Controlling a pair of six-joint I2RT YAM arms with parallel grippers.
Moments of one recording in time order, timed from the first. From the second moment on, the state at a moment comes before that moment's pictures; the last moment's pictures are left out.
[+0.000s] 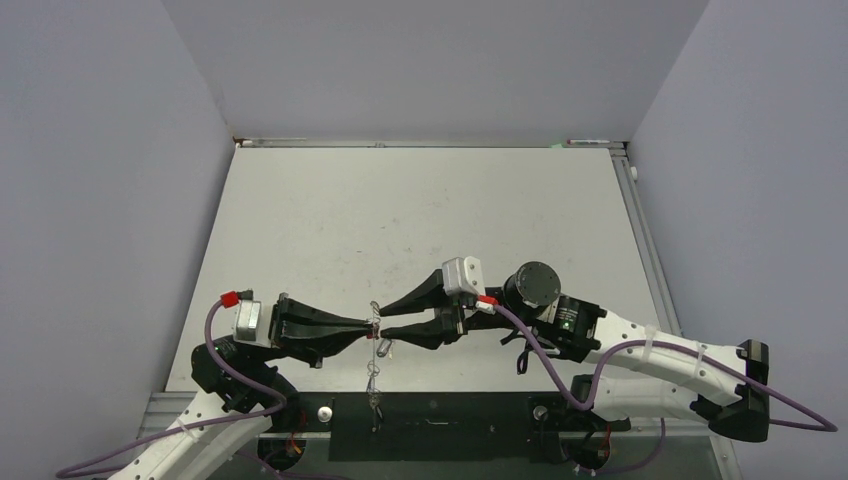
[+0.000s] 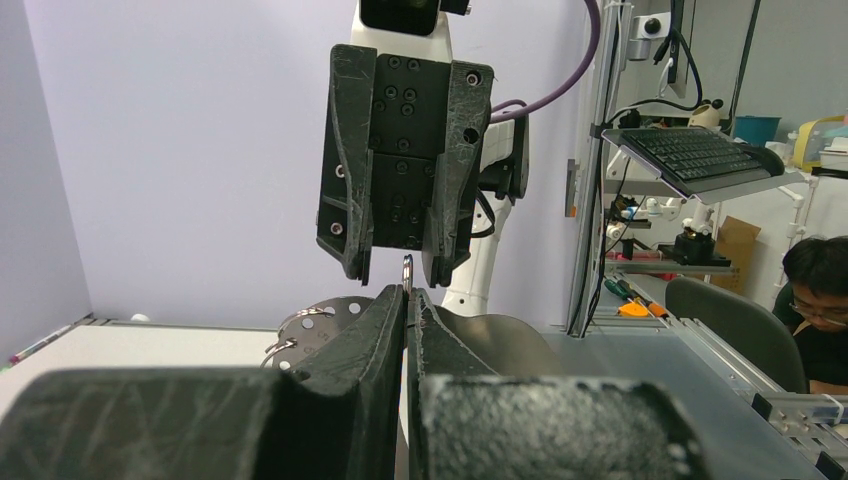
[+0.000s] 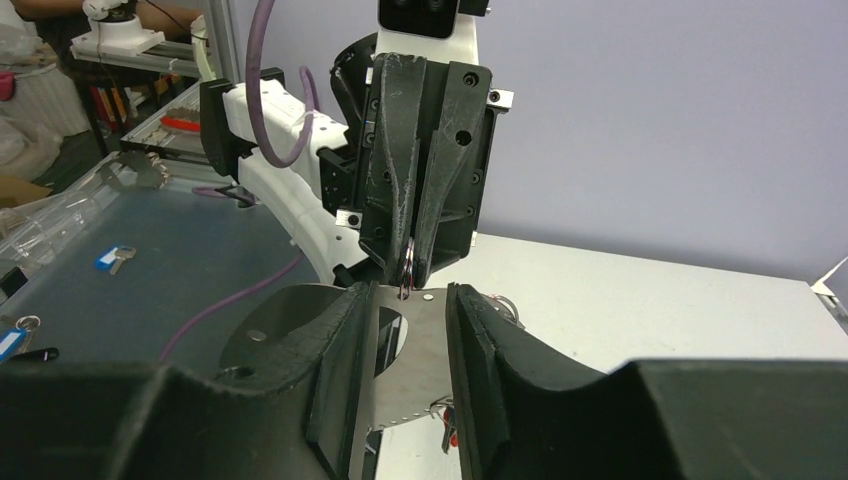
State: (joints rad) left arm -0.70 0.31 0.34 0.75 0.66 -0.62; right arm 1.20 1.02 0.95 0.25 -0.49 -0.03
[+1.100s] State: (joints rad) left arm -0.70 0.28 0.35 0.66 0.60 -0.58; right arm 1.20 1.07 0.95 0.23 -0.42 0.04
